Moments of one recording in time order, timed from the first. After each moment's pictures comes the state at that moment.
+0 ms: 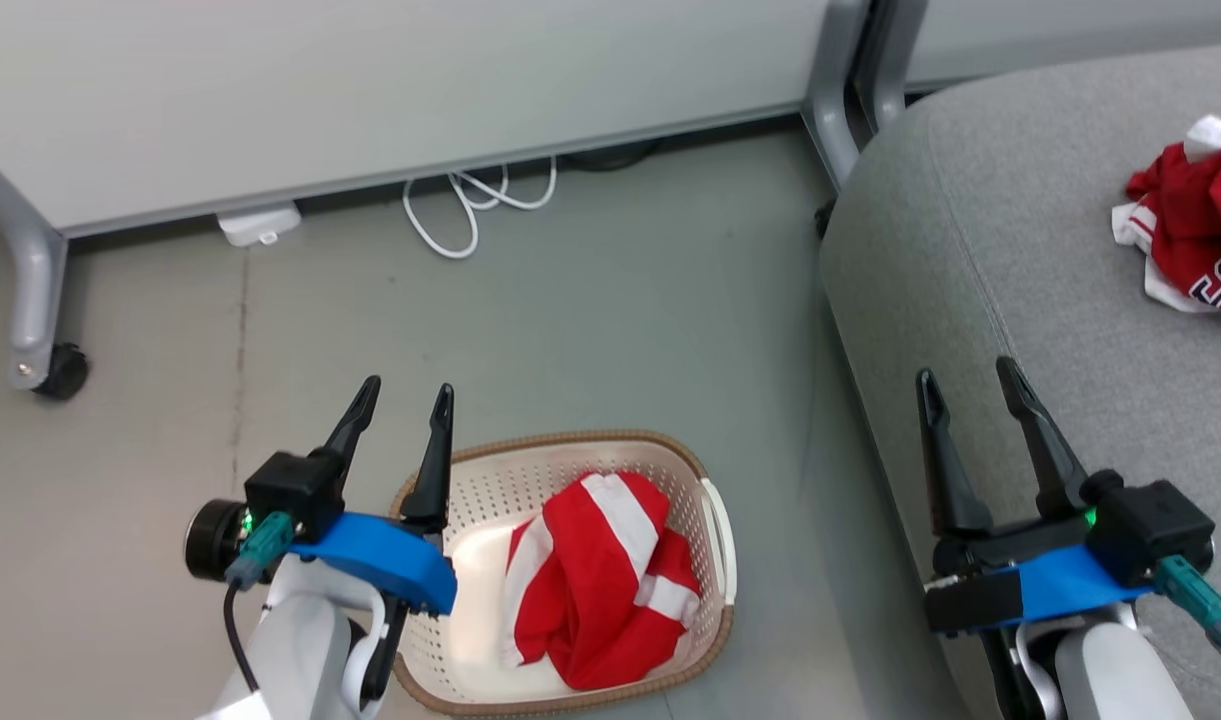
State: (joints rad) left arm -0.31 0.11 -0.24 0.49 -0.27 -0.13 -0.26; right arm -0.15 -0.05 0.02 0.12 0.13 0.13 -0.26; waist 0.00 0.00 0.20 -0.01
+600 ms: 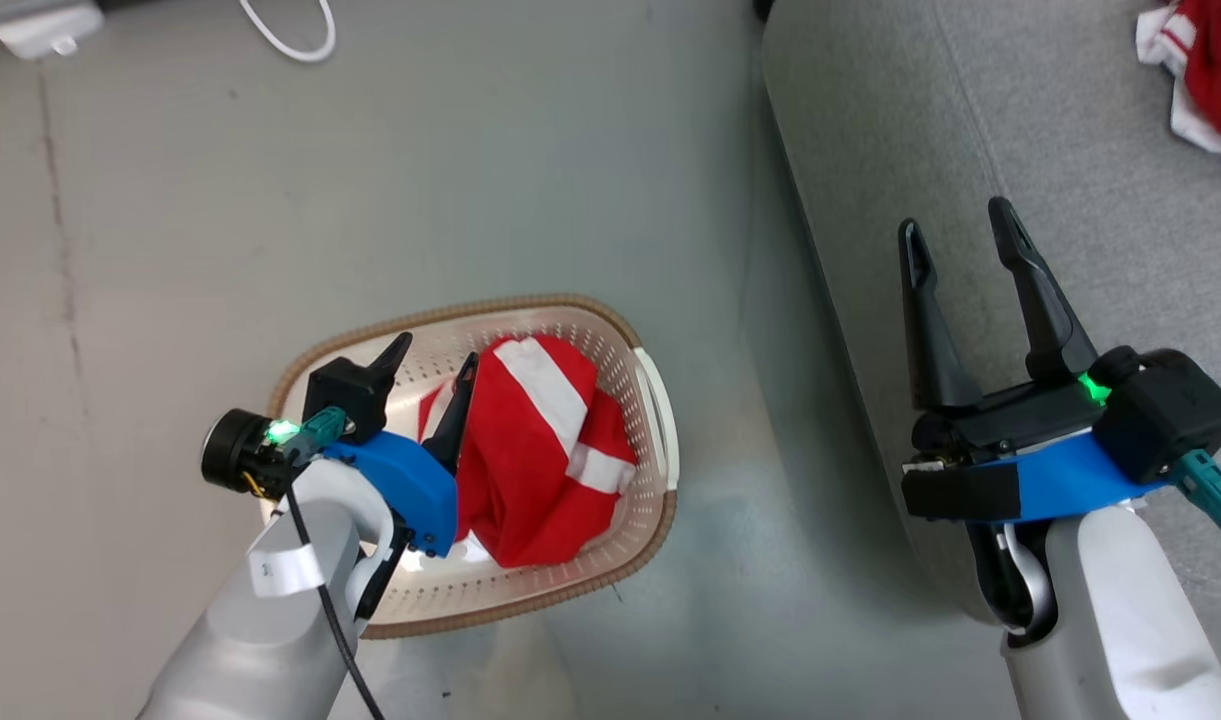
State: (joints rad) left arm -0.64 0.18 -0.58 0.89 -0.42 -0.13 -0.26; right arm -0.35 -0.05 0.08 0.07 0.14 0.13 -0.26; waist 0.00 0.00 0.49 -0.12
